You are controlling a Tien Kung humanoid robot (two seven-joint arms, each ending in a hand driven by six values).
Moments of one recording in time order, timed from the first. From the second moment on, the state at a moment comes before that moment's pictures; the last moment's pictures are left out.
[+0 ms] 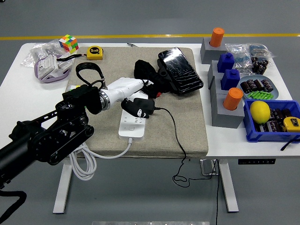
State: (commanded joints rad) left arm -0.76 0.16 -0.71 -1.08 1.94 -0.13 0.10; right arm -0.02 -0.27 1.65 0.22 -1.11 0.07 -0.15
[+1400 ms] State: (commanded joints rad) left arm -0.85 0.11 -0.60 -0.87 1.88 -0.07 0.05; right arm -0.03 -0.27 1.62 0.22 -1.09 0.07 -0.15
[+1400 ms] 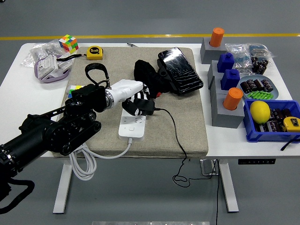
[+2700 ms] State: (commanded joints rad) left arm -0.81 0.03 -0.48 -0.90 1.75 -0.01 -0.01; right arm -0.04 -0.26 1.62 0.22 -1.09 0.08 -0.15
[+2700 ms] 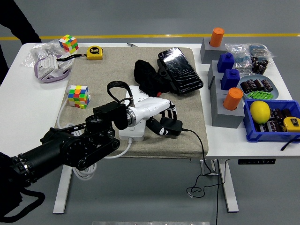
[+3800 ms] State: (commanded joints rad) left arm -0.44 0.41 -0.79 -1.59 1.84 -0.18 0.21; right arm -0.05 -0.26 1.66 0.23 -1.11 0.09 -0.14
